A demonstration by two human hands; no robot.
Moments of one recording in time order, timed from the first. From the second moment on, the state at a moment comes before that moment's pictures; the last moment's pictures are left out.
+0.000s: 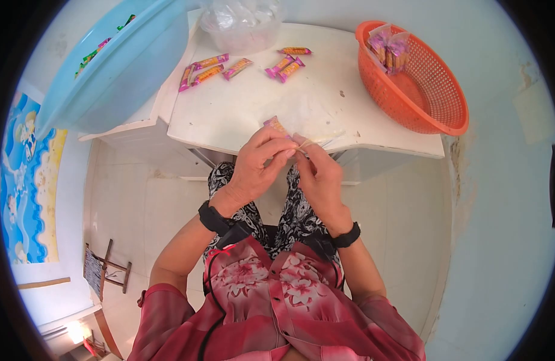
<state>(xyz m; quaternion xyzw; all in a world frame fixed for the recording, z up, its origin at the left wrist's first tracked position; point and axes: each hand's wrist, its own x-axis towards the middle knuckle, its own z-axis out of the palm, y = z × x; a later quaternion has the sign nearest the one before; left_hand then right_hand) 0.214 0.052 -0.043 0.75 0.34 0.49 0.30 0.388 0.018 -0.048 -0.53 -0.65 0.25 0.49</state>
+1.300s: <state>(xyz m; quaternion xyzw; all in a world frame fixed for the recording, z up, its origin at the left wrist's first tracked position) 0.179 0.072 -0.045 0.77 0.40 0.49 0.06 0.440 0.190 0.034 -0.38 -0.91 -0.01 0.16</state>
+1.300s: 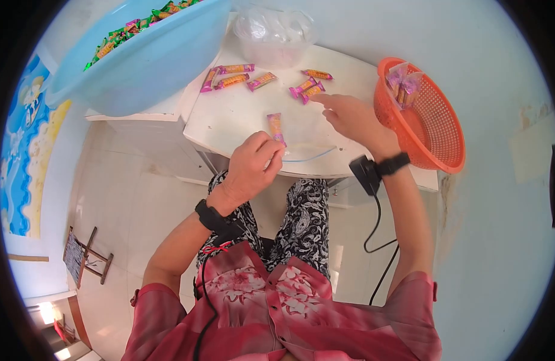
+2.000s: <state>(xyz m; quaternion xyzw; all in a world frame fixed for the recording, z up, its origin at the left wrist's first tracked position) 0.191 0.082 -0.086 0.78 0.38 0.49 0.08 0.424 0.248 0.009 -0.44 -0.89 0.01 0.07</state>
